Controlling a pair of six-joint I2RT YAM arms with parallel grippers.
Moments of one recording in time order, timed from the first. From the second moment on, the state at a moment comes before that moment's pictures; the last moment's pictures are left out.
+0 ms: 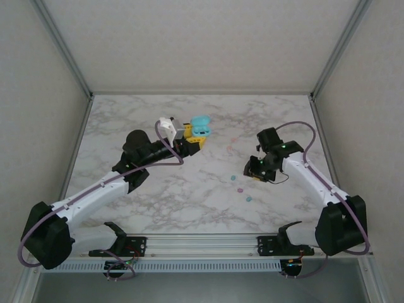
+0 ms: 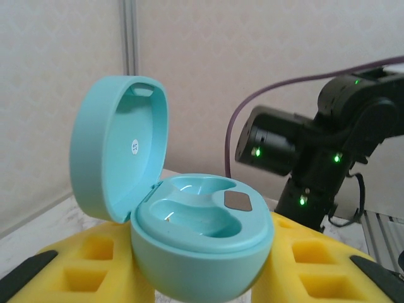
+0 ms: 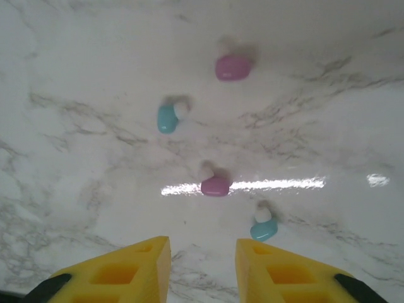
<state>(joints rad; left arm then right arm) -0.65 1.19 0.78 0.53 0.53 -0.11 0.38 1.32 0.97 -0.98 -0.23 0.57</state>
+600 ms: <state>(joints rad) -0.65 1.16 0.78 0.51 0.51 -0.11 0.40 1.35 0.78 -0.93 -0.18 0.70</state>
